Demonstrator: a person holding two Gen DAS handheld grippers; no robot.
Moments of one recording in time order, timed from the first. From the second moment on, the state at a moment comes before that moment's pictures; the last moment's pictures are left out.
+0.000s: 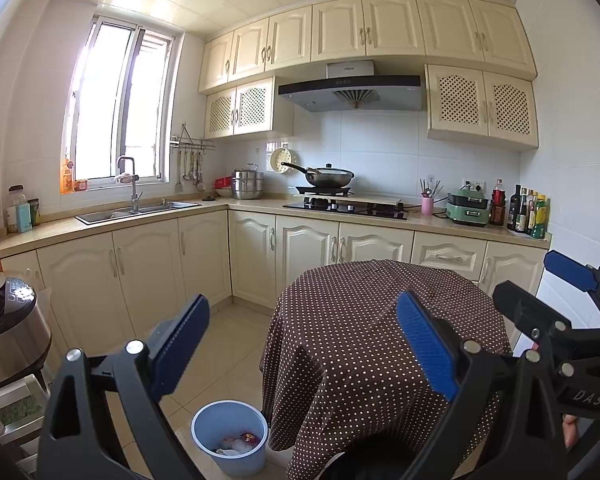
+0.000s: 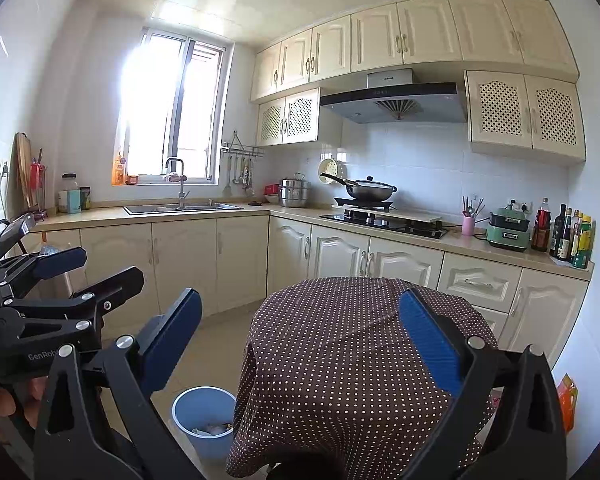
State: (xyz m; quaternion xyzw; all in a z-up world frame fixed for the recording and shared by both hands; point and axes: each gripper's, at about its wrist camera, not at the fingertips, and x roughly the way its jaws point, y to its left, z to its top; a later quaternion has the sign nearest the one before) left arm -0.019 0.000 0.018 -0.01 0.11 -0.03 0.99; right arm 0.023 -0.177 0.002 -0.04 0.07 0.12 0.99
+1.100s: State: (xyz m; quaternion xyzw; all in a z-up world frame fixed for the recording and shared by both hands) left arm -0.019 -0.001 0.018 -0.01 0.11 -0.03 0.99; right arm 0.027 -0.177 -0.003 -0.04 0.08 0.12 0.99
